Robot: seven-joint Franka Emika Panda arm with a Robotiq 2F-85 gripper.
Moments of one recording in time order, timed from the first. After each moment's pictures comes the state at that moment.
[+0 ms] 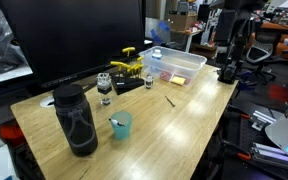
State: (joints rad) arm 0.14 -0.61 0.26 -2.53 0.36 1.86 0.53
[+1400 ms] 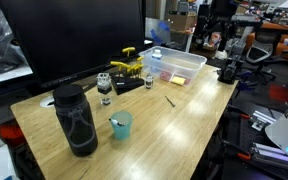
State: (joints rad) arm -0.08 -0.59 0.17 -2.58 0.19 2.00 0.68
